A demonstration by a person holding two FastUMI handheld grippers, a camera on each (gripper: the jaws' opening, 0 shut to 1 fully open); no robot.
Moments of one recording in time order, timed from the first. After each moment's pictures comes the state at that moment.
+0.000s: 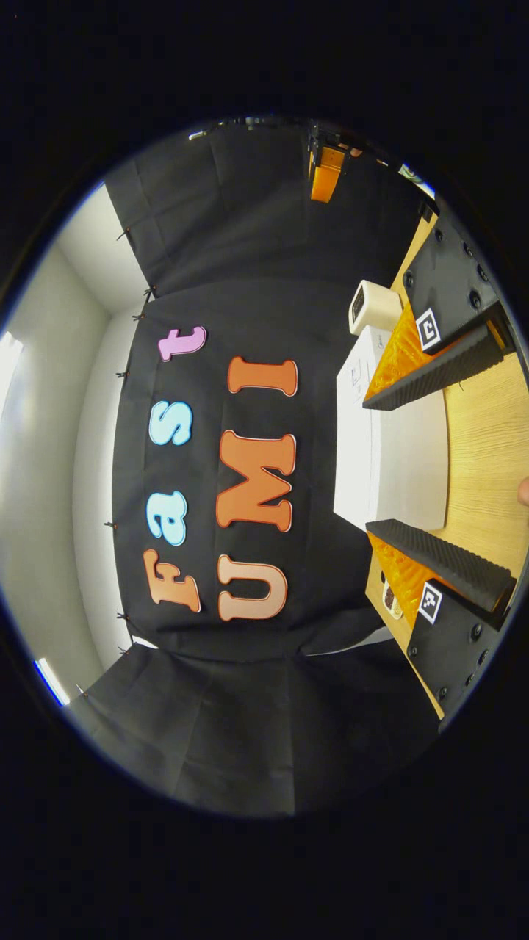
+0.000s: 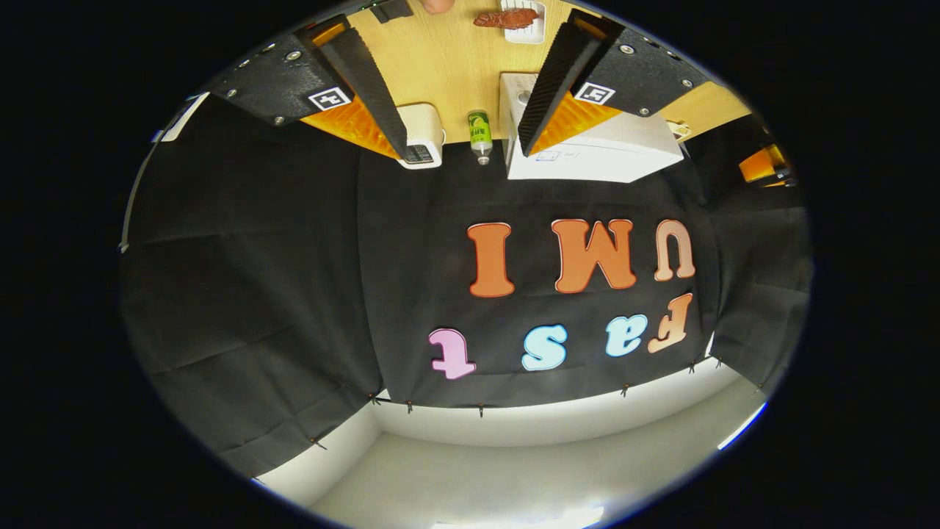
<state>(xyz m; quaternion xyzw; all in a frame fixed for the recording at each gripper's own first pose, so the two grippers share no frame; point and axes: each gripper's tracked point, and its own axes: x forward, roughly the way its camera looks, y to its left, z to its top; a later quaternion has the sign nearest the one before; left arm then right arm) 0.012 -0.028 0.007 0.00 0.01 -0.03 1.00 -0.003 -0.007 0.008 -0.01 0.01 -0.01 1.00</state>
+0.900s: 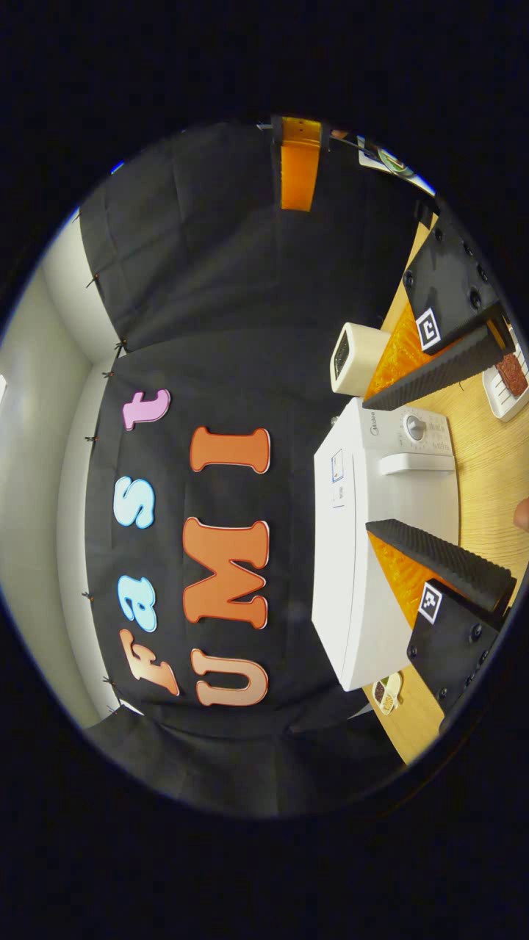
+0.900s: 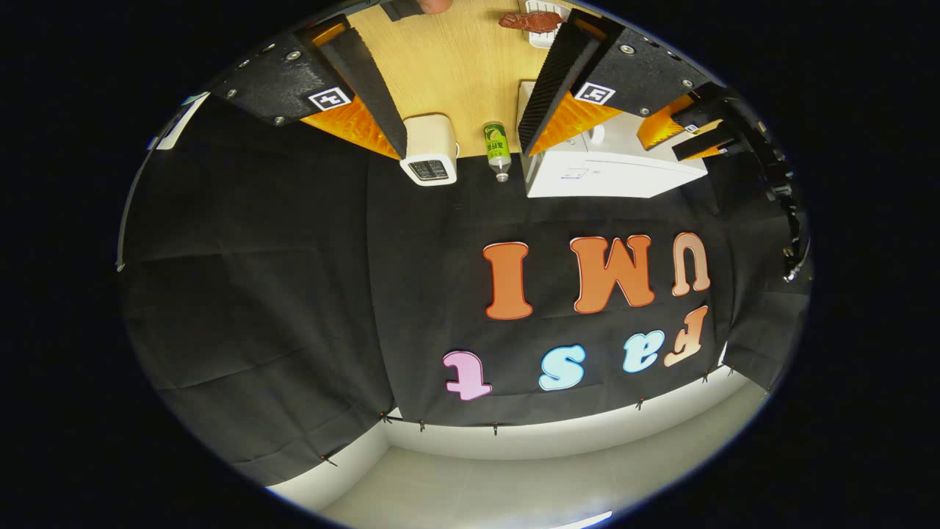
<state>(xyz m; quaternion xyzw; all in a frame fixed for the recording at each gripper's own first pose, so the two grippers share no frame) 0.117 -0.217 -0.103 0.02 0.04 -0.12 0.99 0.020 -0.044 -0.037 -0.01 0.05 -0.03 1.00</state>
